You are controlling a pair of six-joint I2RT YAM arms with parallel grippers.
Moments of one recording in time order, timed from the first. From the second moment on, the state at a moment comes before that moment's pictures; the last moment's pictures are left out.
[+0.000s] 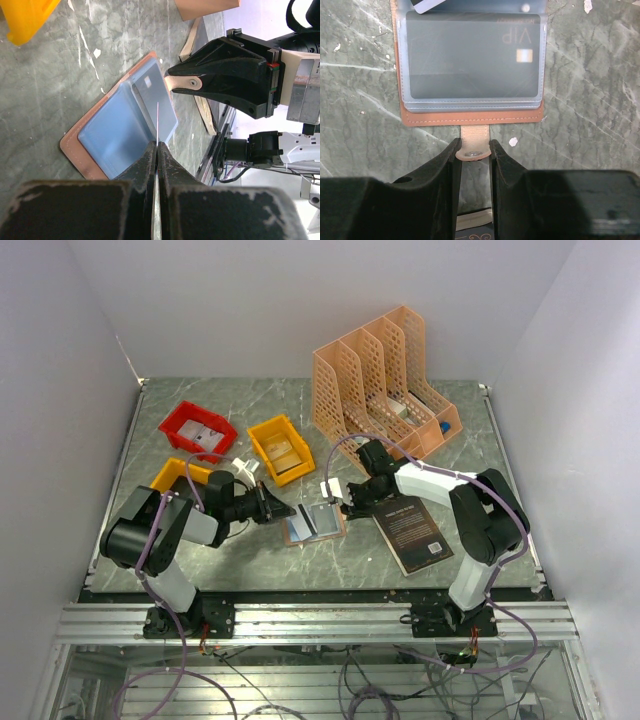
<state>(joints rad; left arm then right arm) -0.30 1.66 0.37 0.86 0.77 -0.81 0.54 1.79 1.04 -0.48 -0.59 -1.18</state>
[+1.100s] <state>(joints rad) -0.32 1.66 0.41 0.71 0.71 -0.77 0.55 1.79 1.04 -0.48 -0.59 -1.18</state>
